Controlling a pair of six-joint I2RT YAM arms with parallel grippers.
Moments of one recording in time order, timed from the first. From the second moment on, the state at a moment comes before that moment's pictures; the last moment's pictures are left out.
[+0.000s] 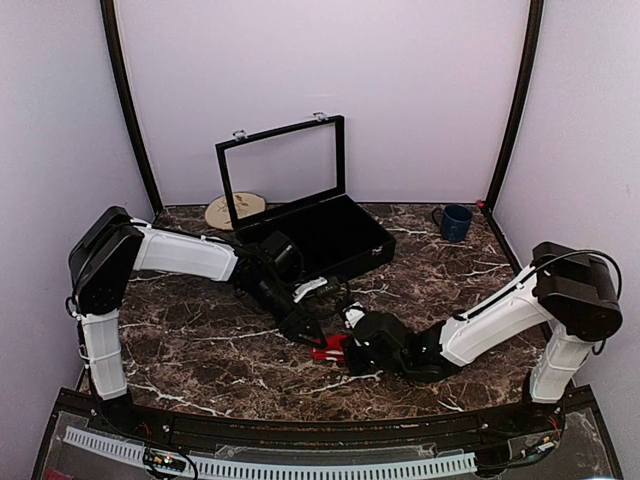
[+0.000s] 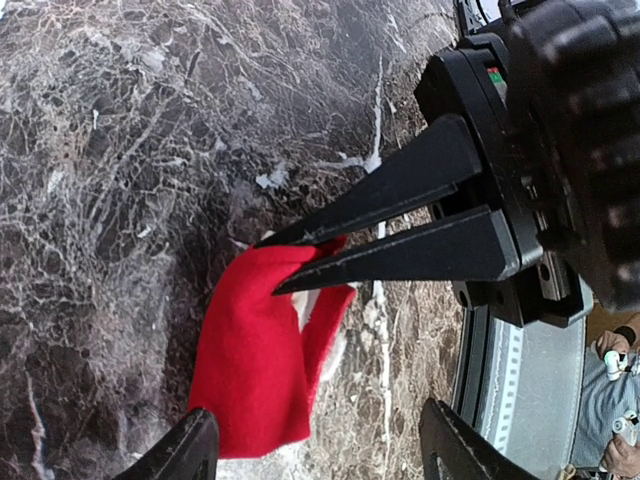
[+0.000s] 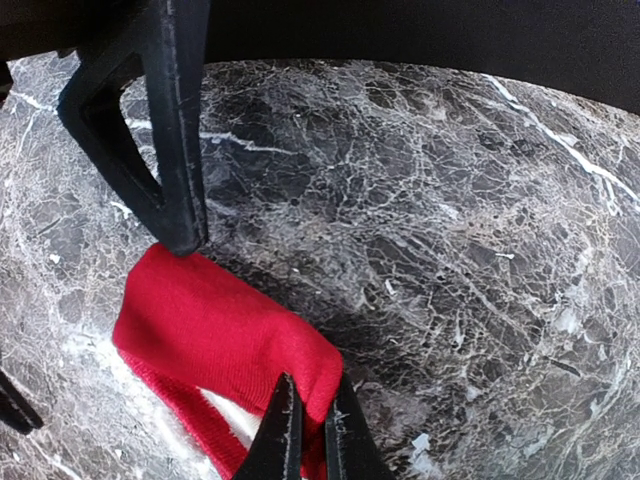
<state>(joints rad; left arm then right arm) -0.78 1.96 1.26 -0.47 0.79 0.14 1.21 1.75 0.69 0.33 0.40 0.42</state>
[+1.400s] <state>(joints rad) -0.78 2.06 1.27 -0.37 0.70 0.26 1.22 1.76 0.69 0.36 0.42 0.42</state>
